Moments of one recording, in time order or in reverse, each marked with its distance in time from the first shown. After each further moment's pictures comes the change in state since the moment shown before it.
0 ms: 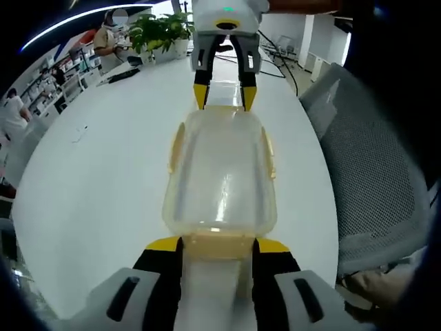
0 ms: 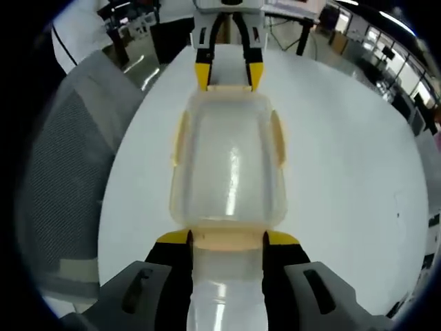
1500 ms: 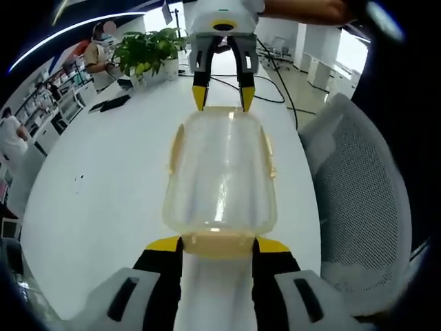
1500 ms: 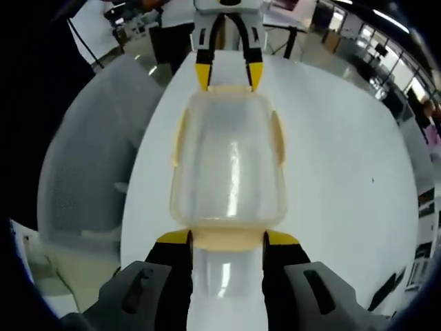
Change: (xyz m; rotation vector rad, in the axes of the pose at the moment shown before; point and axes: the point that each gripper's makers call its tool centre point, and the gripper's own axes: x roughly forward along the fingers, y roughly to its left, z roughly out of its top) left arm 0.010 -0.003 0.114 0.058 -0.028 0.002; right arm -0.097 0.011 -0.071 0.026 0.012 -0.033
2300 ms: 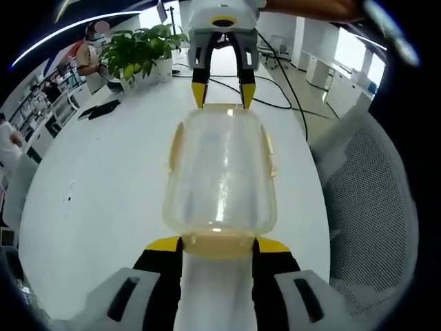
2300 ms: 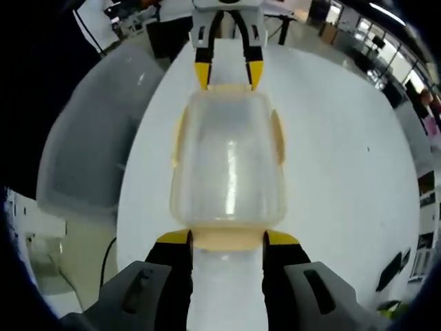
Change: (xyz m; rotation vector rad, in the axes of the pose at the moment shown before) left arm 0.053 0.006 0.047 0.010 0.010 -0.019; right arm -0.016 -0.006 -0.068 0.023 0.037 0.003
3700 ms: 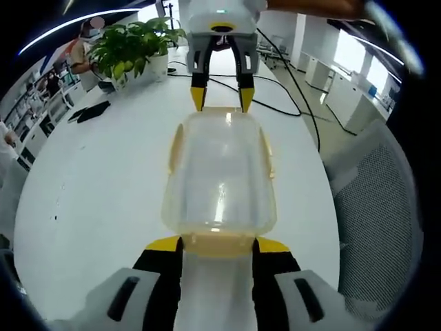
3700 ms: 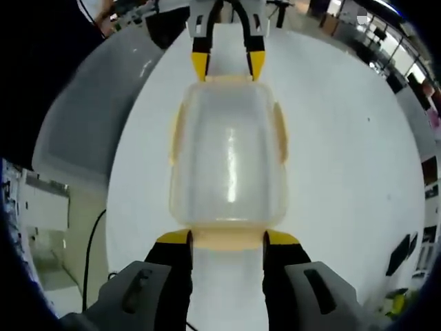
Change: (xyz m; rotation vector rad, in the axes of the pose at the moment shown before) left arm 0.042 0.006 0.030 -0.012 0.003 -0.026; right arm 0.005 -0.010 -0.055 0.012 0.047 0.018
